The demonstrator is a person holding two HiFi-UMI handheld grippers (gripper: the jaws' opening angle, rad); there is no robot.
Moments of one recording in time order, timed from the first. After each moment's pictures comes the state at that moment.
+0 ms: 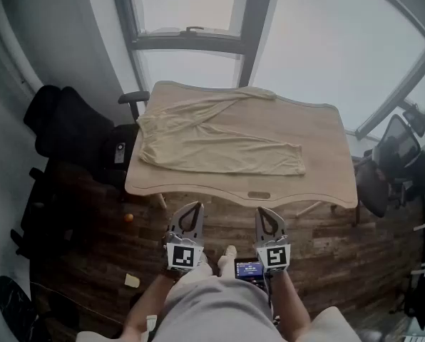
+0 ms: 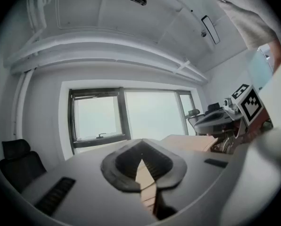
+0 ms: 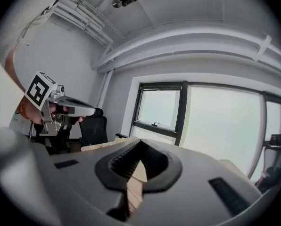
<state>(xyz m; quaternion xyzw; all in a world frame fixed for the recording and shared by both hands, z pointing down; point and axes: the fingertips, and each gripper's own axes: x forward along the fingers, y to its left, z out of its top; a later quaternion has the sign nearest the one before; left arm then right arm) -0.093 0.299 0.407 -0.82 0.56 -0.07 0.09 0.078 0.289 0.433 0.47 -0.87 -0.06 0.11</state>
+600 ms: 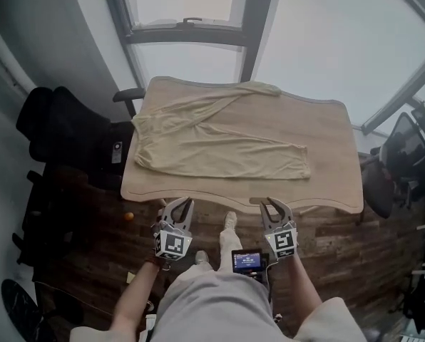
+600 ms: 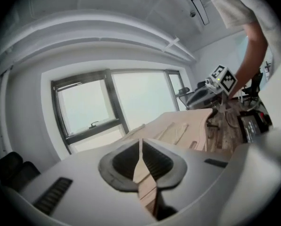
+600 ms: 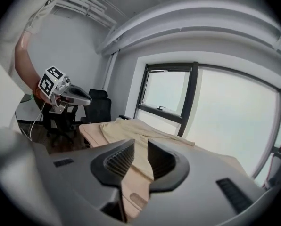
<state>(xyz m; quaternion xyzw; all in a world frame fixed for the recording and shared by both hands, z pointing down) -0.125 0.224 0.509 -0.83 0.51 -0.21 0.07 0.106 0.196 0.521 0.42 -0.88 -0.03 0.22</state>
